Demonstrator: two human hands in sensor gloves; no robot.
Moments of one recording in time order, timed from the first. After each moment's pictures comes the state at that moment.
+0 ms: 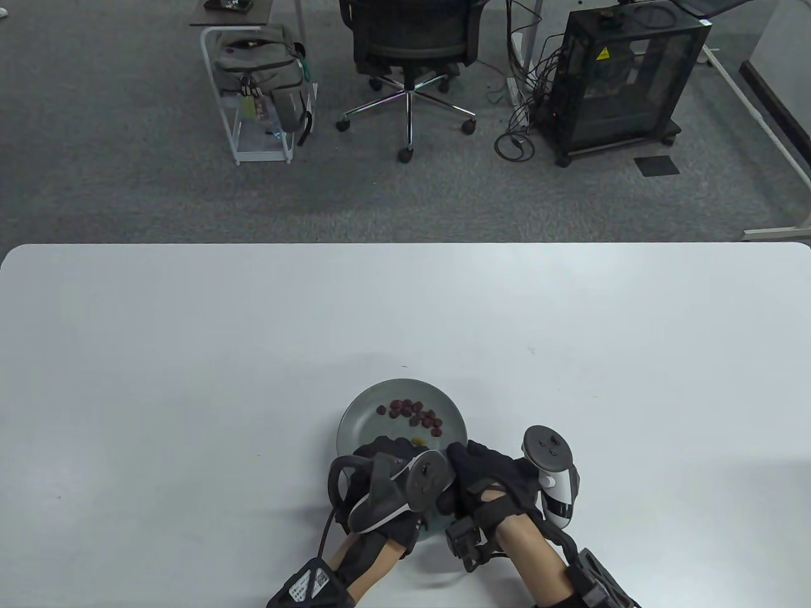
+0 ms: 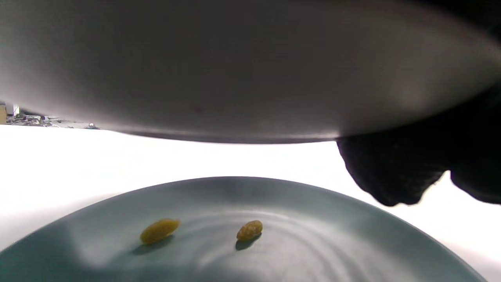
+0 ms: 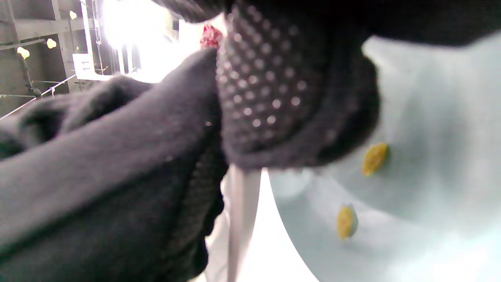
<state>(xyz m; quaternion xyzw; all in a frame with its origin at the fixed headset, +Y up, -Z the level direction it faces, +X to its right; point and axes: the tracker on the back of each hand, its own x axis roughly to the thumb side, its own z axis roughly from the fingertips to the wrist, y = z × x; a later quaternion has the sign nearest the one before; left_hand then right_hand) -0.048 -0.678 -0.288 0.08 -0.15 0.06 0.98 0.122 -0.757 -0.312 -0.07 0.18 0.72 0.66</state>
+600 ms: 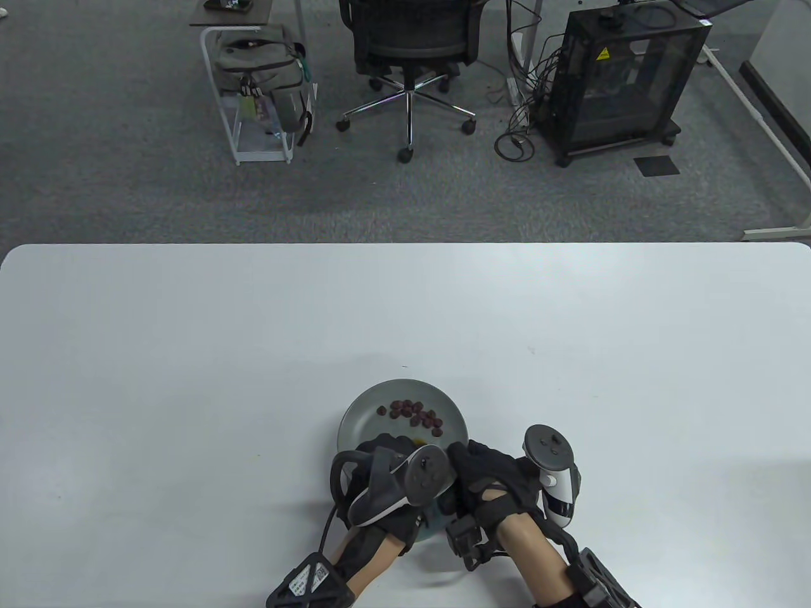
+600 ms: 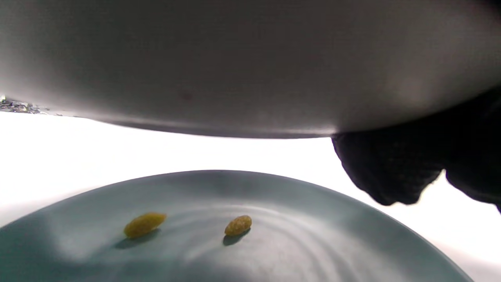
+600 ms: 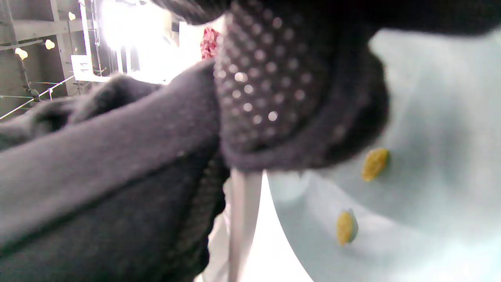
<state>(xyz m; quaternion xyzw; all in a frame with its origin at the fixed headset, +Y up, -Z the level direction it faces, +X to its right) -0.049 -0.678 -0.293 0.06 -0.16 0.07 0.98 0.123 -0.756 -0.313 -0.07 0.18 0.73 0.66</state>
